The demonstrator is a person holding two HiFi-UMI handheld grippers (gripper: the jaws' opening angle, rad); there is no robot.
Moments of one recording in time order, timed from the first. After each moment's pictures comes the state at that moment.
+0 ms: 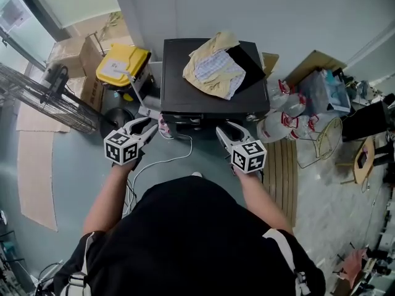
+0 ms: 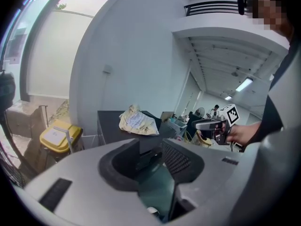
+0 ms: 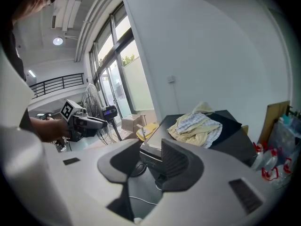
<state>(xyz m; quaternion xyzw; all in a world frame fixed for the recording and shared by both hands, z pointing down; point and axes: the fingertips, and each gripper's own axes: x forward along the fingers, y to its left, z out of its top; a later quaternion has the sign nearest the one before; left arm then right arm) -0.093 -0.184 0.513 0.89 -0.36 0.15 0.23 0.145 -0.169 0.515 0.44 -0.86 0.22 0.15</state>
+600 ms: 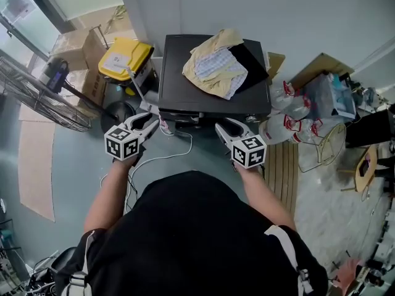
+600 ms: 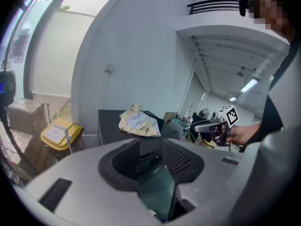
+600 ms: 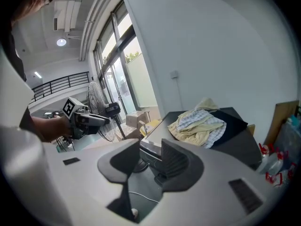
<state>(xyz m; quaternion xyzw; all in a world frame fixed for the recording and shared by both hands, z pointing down) -0.065 -0.196 0.521 0.88 -0.38 0.15 0.24 0.164 -0.191 0.533 0.40 -0.87 0.23 0.16</state>
